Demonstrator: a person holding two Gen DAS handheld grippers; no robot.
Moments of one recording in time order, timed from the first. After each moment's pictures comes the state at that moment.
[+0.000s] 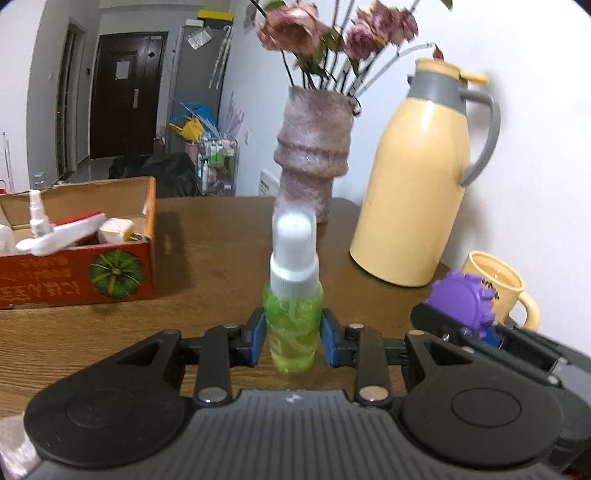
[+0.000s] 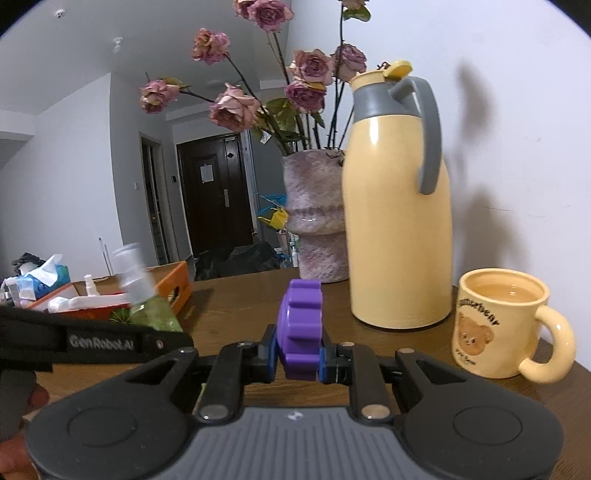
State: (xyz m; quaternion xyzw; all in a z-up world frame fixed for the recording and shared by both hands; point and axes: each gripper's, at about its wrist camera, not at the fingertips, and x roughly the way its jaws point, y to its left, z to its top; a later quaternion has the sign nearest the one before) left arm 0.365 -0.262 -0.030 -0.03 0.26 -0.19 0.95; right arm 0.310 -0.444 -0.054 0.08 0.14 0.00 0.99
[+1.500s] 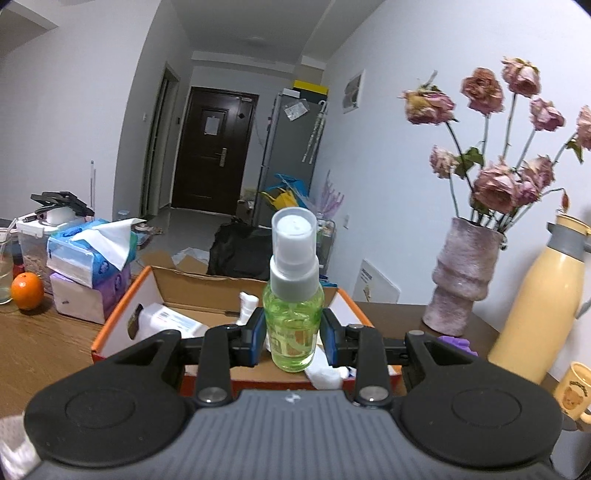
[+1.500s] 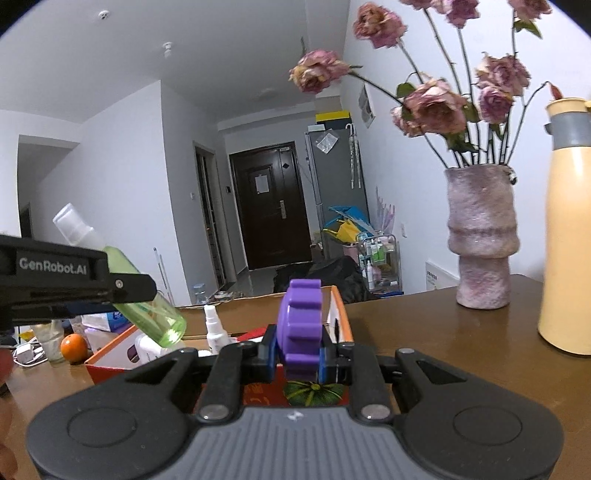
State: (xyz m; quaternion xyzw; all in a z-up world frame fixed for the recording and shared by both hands) left arm 0.401 -0.044 0.027 -0.09 0.16 -0.06 0.98; right arm 0.403 -0.241 -0.020 0.08 0.11 0.08 0.99
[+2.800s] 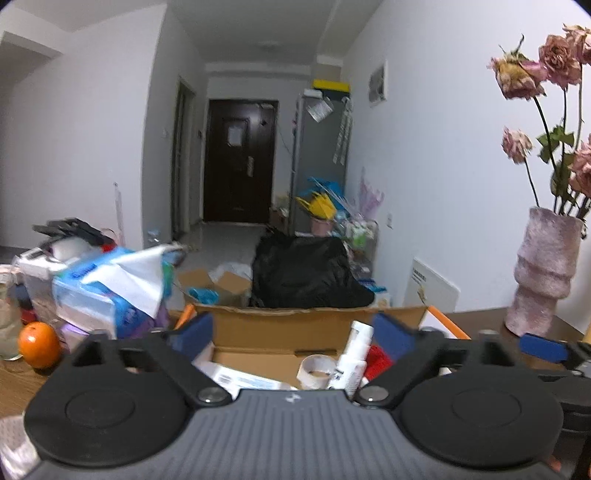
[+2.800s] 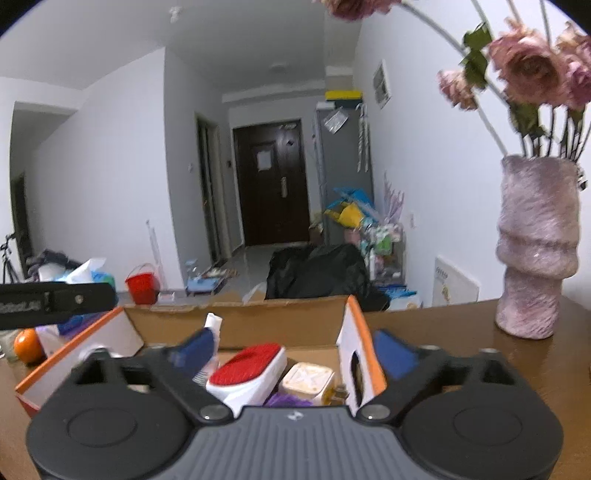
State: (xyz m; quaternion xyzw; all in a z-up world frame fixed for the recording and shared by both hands) left arm 0.500 0.002 0.007 -0.03 0.15 0.00 0.99; right arm 0.522 -0.211 -0.023 0.05 0.14 0.07 0.99
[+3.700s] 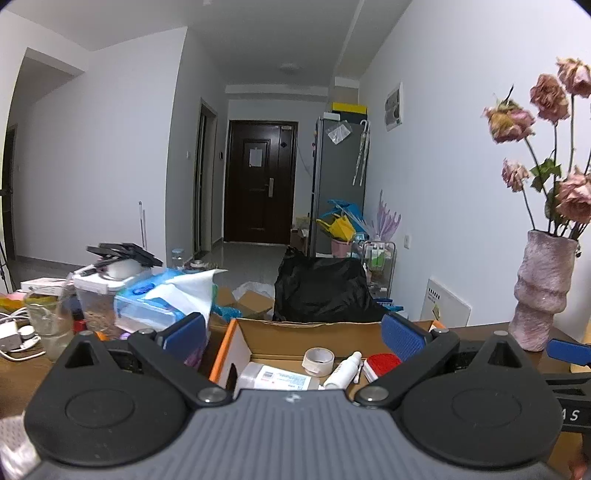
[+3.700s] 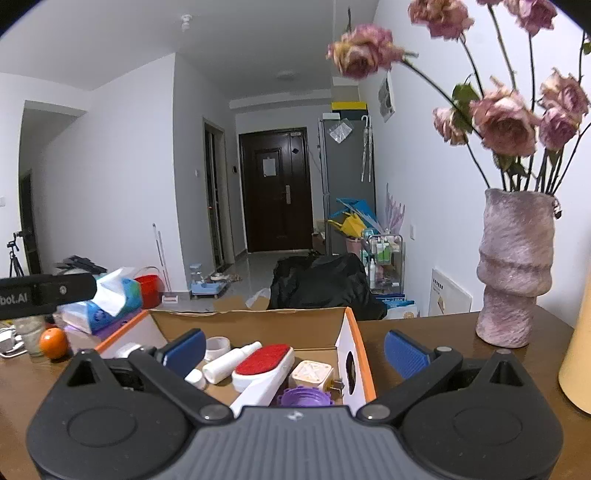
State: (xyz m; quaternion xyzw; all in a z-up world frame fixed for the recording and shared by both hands) left arm 0.426 0.016 0.038 -0.03 0.11 0.03 0.99; right arm 0.458 -0.214 0.010 0.03 0.13 0.08 0.99
